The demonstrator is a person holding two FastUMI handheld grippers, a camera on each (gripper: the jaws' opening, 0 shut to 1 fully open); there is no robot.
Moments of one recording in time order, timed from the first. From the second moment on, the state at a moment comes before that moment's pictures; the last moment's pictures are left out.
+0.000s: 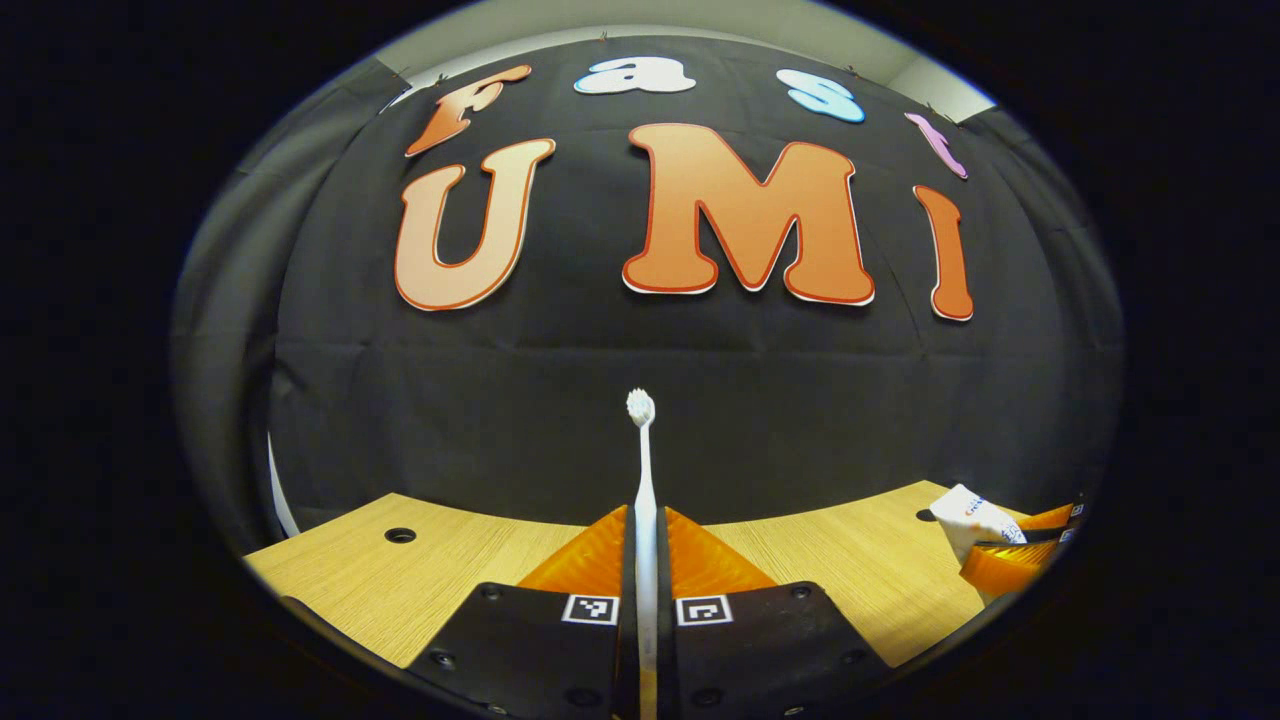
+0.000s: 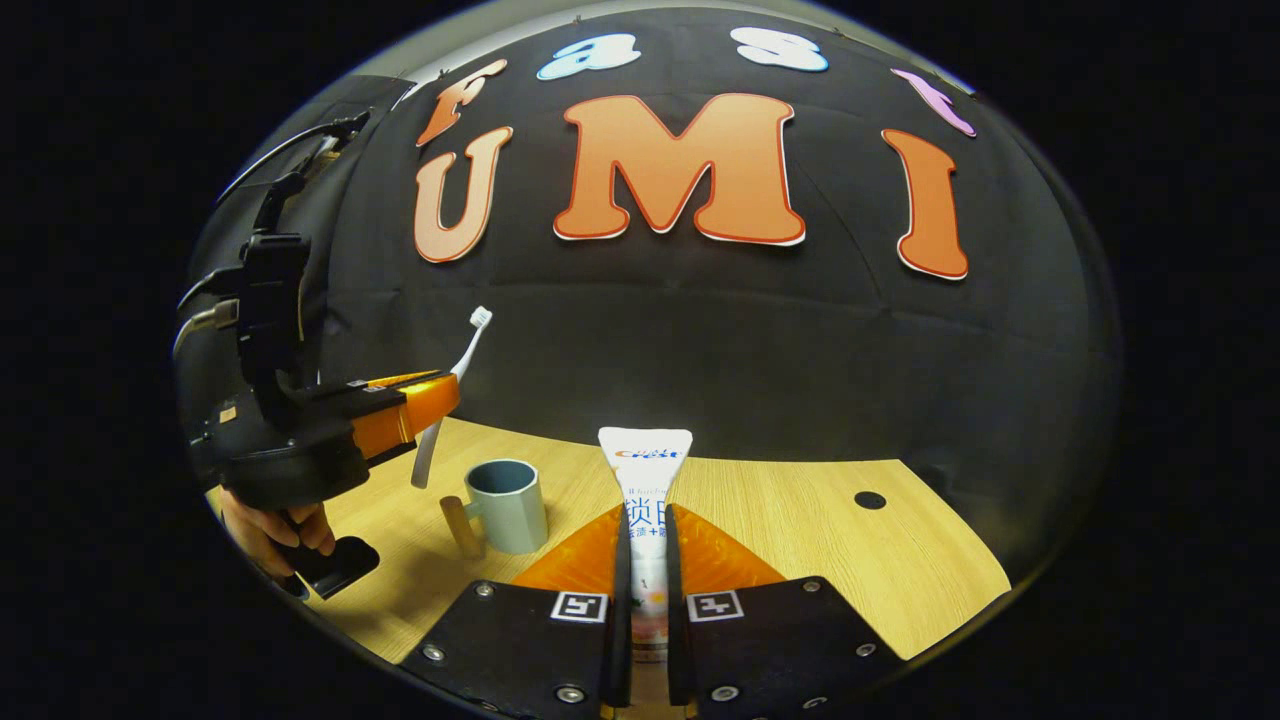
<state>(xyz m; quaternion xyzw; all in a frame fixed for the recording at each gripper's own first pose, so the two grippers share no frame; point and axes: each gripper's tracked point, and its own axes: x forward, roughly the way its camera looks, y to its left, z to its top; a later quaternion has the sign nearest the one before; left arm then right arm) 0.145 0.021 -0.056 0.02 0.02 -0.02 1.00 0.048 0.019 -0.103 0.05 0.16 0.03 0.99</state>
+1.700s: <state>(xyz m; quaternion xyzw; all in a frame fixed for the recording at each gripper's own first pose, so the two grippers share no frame) 0.201 0.015 -0.158 -0.01 0.09 0.00 1.00 0.080 0.028 -0.073 0.06 0.10 0.04 0.99</state>
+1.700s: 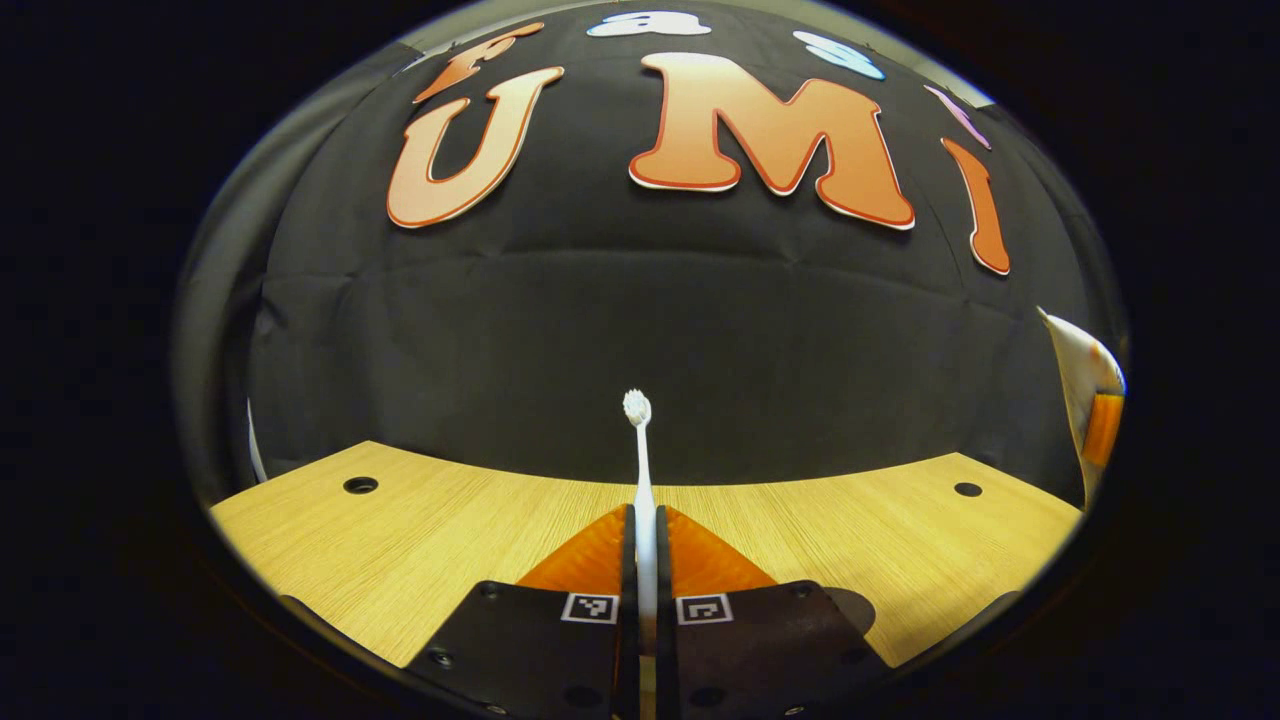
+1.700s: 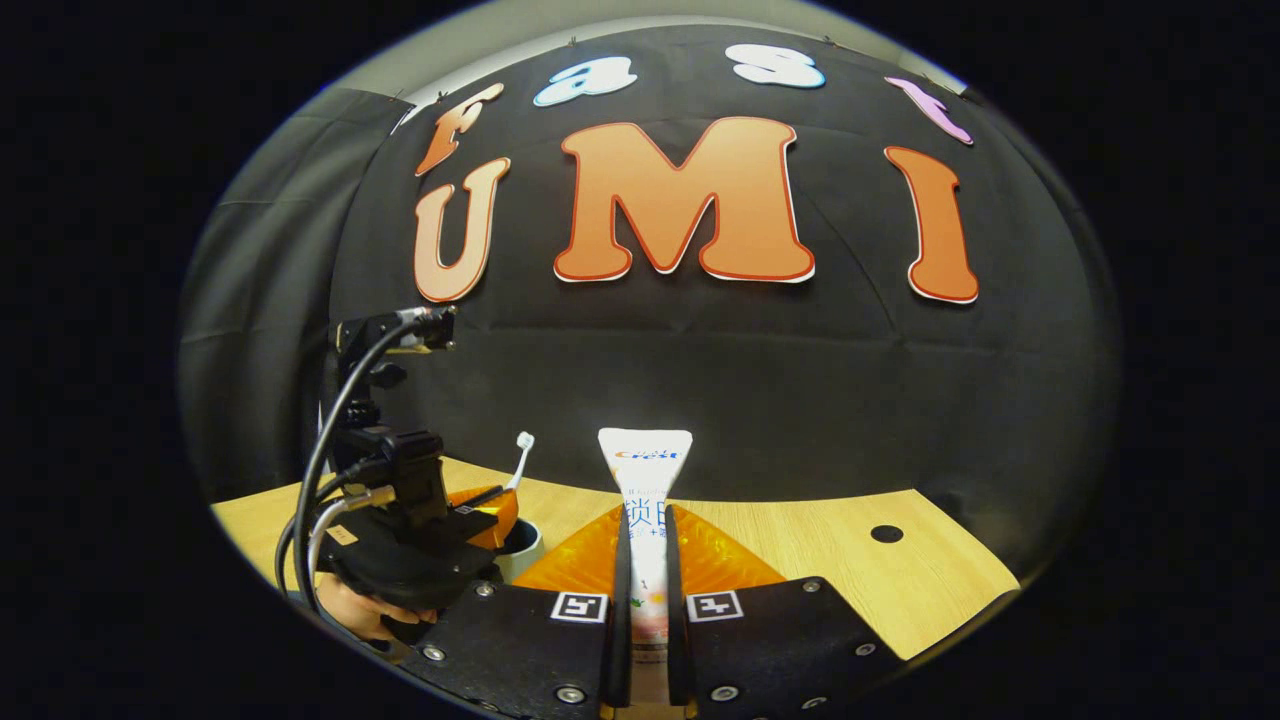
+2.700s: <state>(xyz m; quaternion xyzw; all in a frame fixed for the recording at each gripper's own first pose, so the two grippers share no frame) 0.128 0.017 -0.163 0.00 0.14 -0.05 0.99 0.069 0.044 -0.052 0.07 0.09 0.07 0.99</state>
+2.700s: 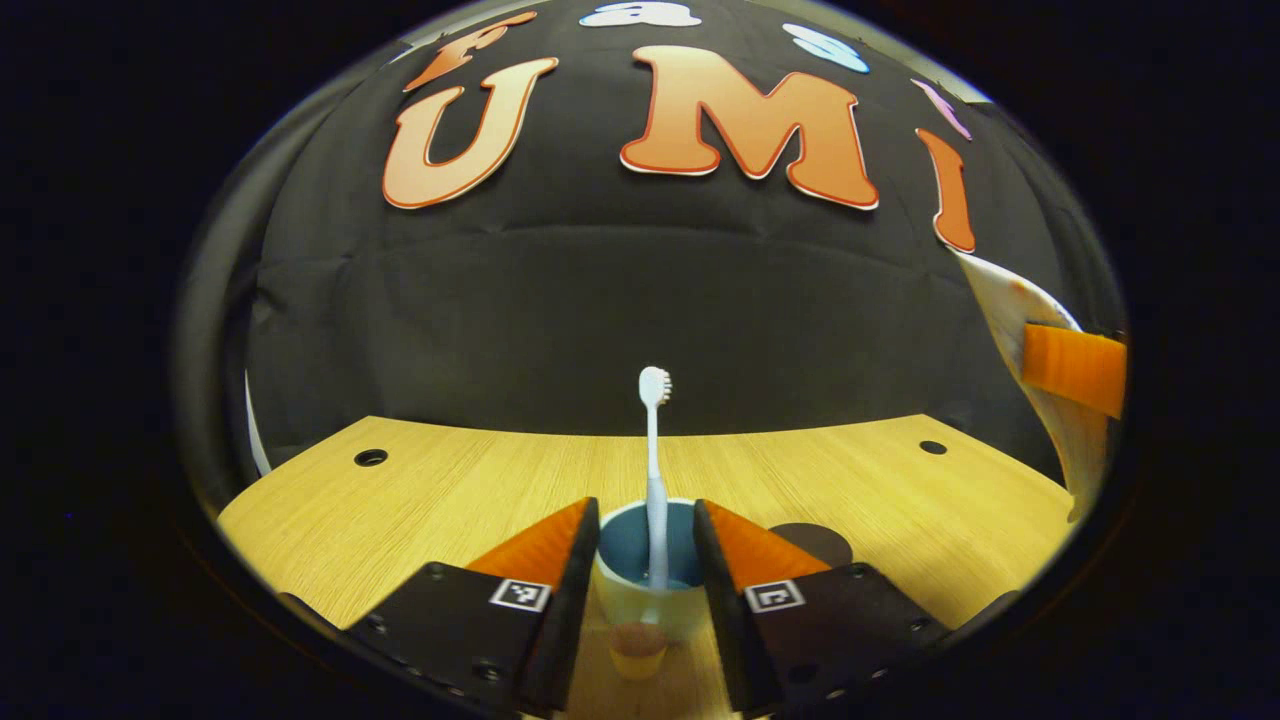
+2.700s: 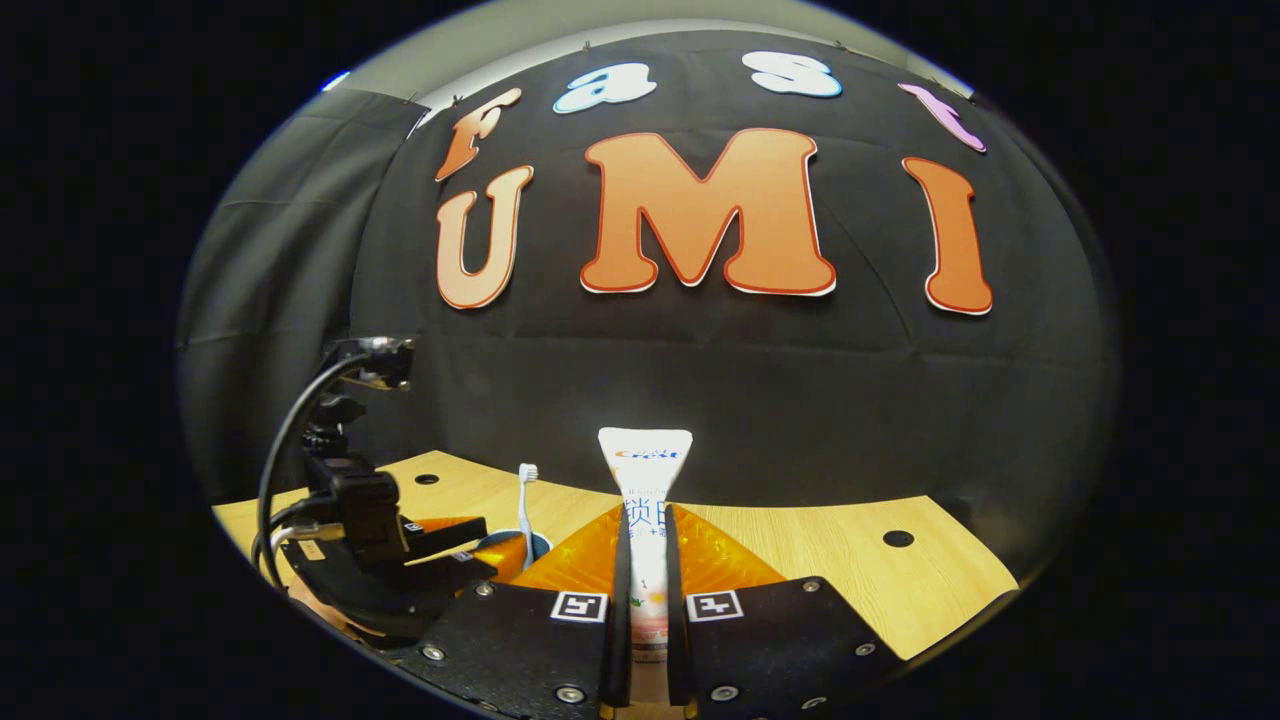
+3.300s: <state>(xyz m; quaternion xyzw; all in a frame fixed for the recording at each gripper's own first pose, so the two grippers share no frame) 0.065 0.050 -0.128 0.02 0.13 -0.04 0.99 0.079 0.077 -0.032 0.12 0.04 0.11 0.99</state>
